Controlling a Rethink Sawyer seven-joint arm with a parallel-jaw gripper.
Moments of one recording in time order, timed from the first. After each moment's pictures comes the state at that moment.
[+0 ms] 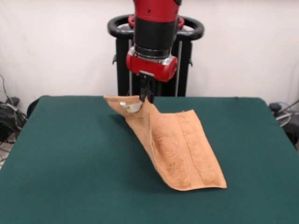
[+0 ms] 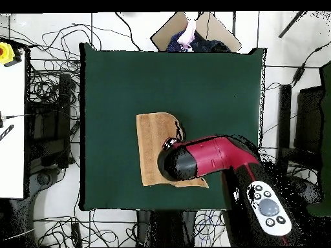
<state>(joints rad) -0.62 -0.87 0.49 1.93 -0.65 0.61 2.49</state>
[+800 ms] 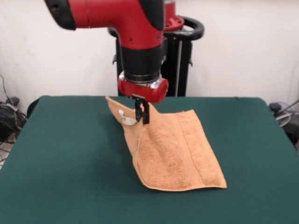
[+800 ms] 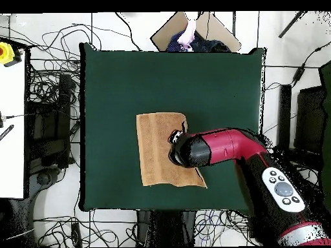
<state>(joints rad) -0.74 -0.71 0.57 1.85 -0.66 0.61 2.48</state>
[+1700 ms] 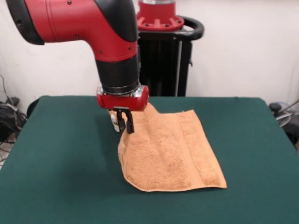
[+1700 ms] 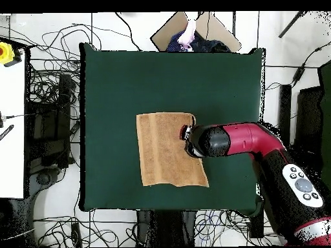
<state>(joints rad) -0.85 -0.63 0.65 1.75 -0.65 0.70 2.08</state>
